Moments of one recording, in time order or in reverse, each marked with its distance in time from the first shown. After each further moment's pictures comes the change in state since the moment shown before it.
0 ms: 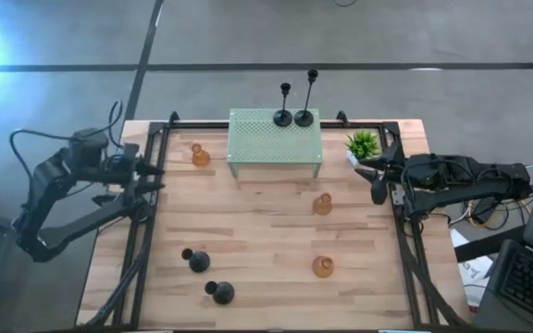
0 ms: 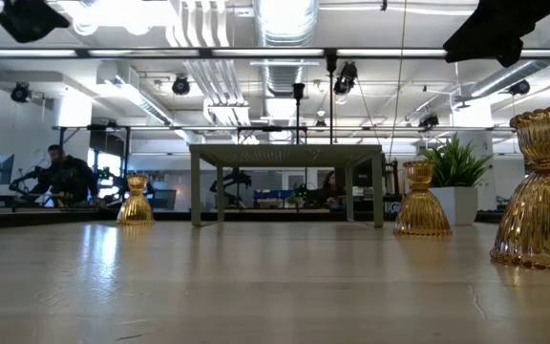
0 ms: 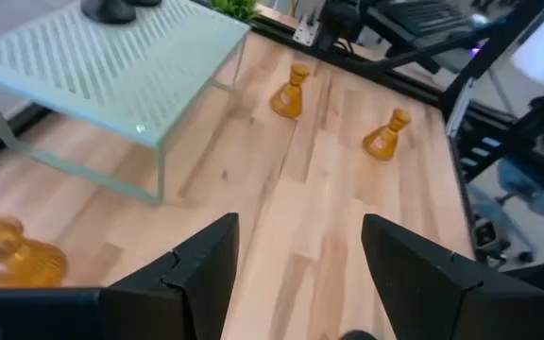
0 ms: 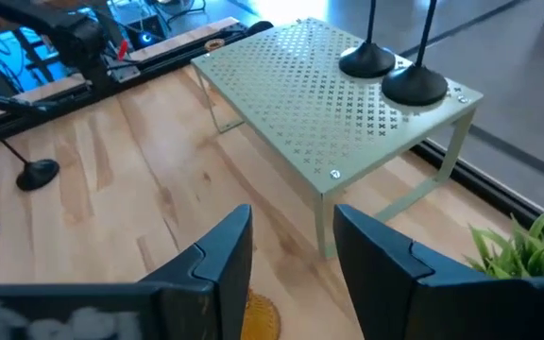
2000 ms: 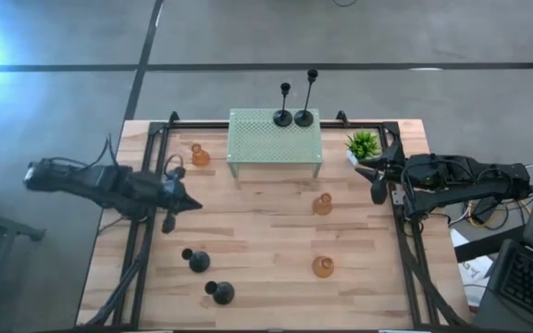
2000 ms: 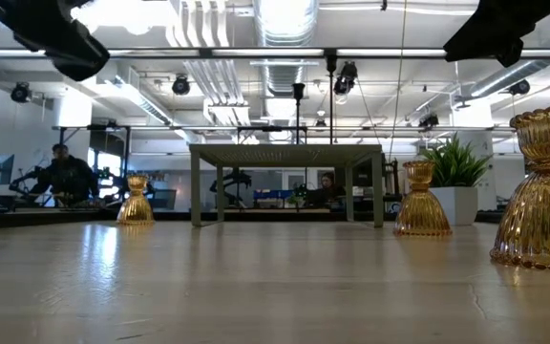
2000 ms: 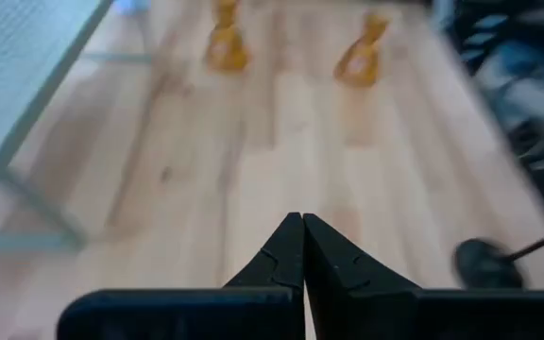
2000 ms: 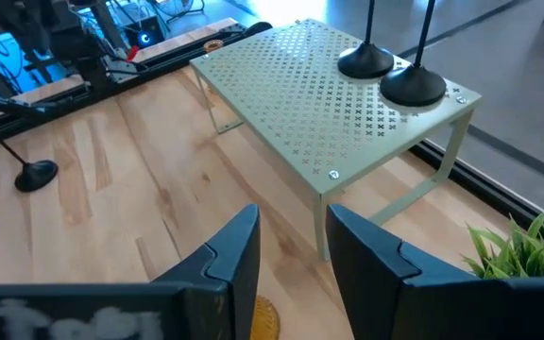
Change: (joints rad) left arm -0.955 0.076 -0.384 0.570 -0.683 -0.223; right arm 0.000 -0.001 -0.001 0.000 0.003 0.001
